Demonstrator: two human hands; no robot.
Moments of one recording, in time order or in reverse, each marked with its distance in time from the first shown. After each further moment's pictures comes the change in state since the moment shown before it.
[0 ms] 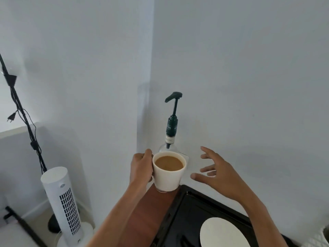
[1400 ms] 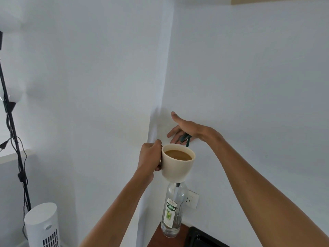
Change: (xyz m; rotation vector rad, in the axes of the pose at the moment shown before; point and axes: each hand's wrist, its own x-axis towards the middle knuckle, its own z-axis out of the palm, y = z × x) left_hand 0.078 0.115 -0.010 -0.075 -0.153 0.100; right_hand 0.216 -0.171 -0.031 -0.105 -0.274 0.140
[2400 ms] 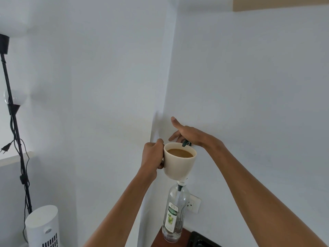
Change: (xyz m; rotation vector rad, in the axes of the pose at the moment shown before) left_hand 0.010 0.008 0.002 -0.030 -0.001 -0.007; right_hand 0.003 0.006 0.010 -0.024 0.098 -0.056
